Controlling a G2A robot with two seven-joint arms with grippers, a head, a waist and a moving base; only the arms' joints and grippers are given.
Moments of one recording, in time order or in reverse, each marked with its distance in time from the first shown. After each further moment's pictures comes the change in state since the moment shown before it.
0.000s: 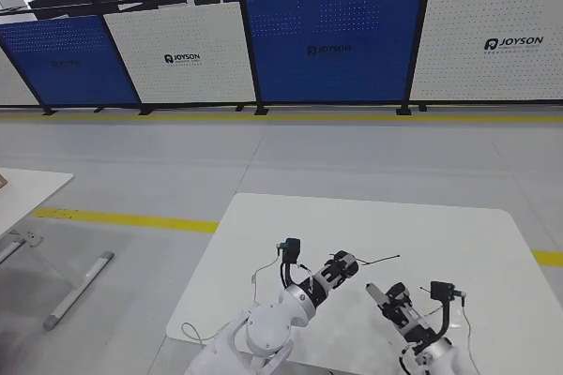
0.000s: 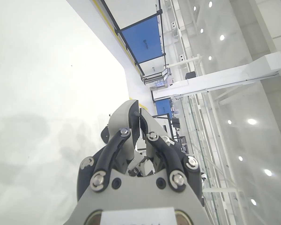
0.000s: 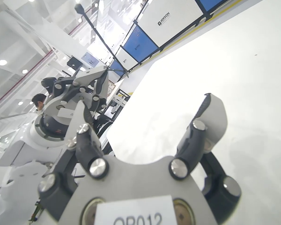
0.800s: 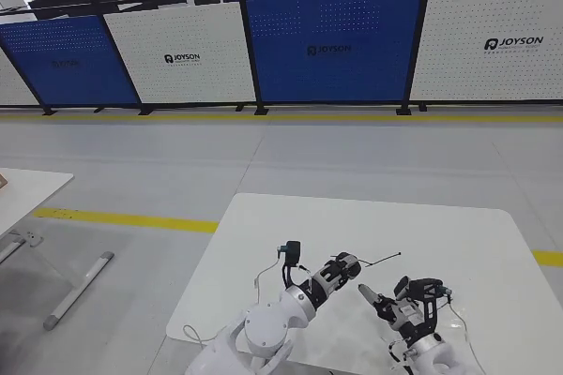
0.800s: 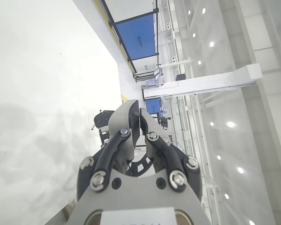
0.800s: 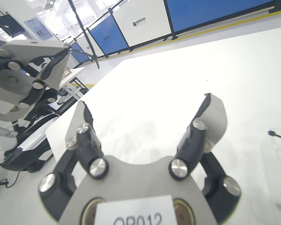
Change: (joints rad) left arm 0.006 -0.006 -0.007 0.008 -0.105 -0.025 -0.010; right arm 0.035 0.000 -0.063 0.025 -0.377 0.098 -0.142
